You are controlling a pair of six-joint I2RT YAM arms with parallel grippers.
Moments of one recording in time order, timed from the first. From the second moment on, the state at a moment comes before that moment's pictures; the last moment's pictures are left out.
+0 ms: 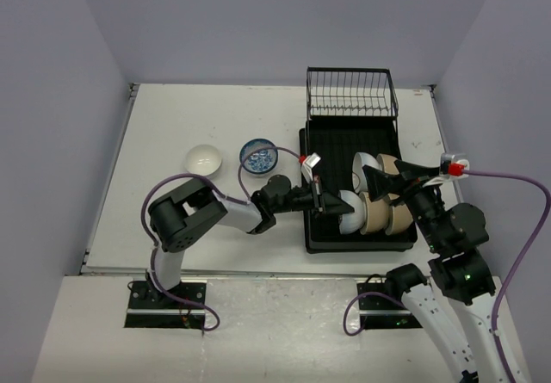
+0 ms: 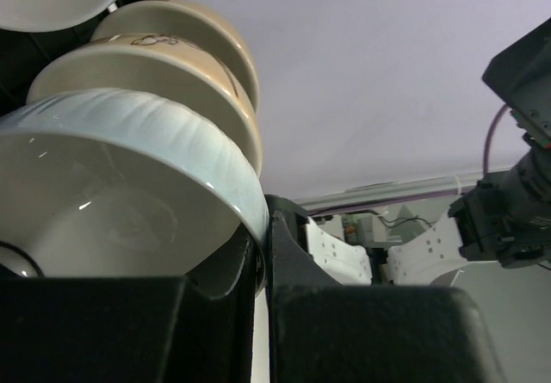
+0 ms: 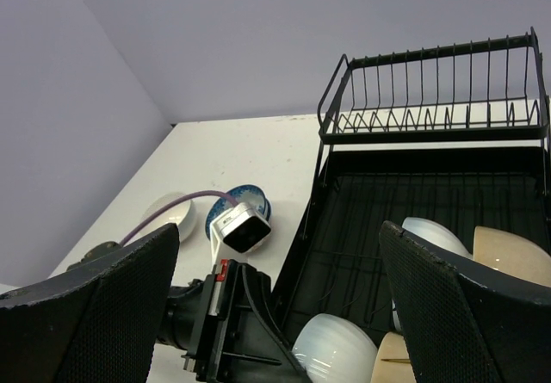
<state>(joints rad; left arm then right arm) -0.98 1.93 0.89 1.05 0.47 -1.33 0.34 0.37 0.76 -0.30 -0.01 0.37</state>
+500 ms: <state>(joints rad) -0.98 1.99 0.85 1.26 0.47 -1.44 0.34 0.37 0.76 -0.30 -0.02 0.37</state>
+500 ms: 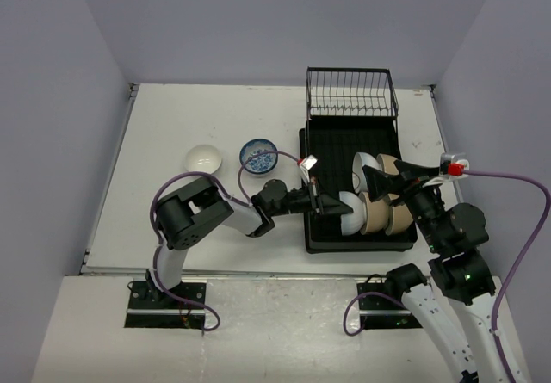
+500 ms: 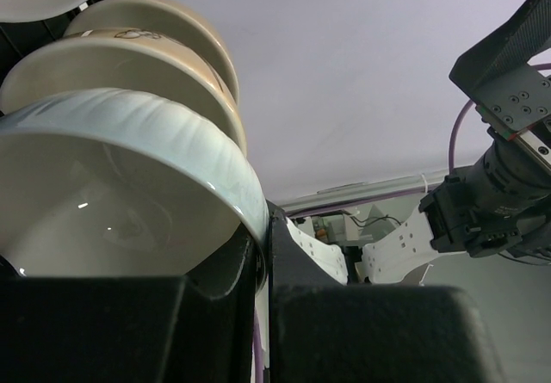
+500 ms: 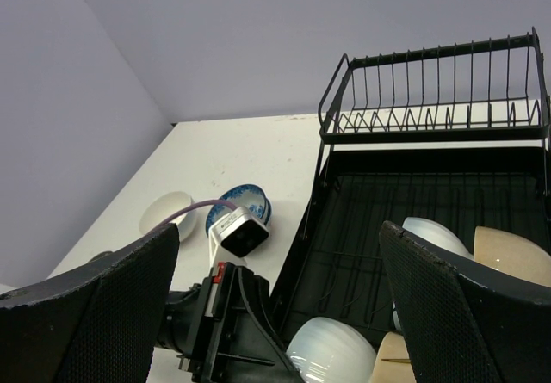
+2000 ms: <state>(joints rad) -0.97 1.91 0.79 1.19 0.46 -1.30 0.34 0.37 0.76 -0.30 -0.02 0.37</state>
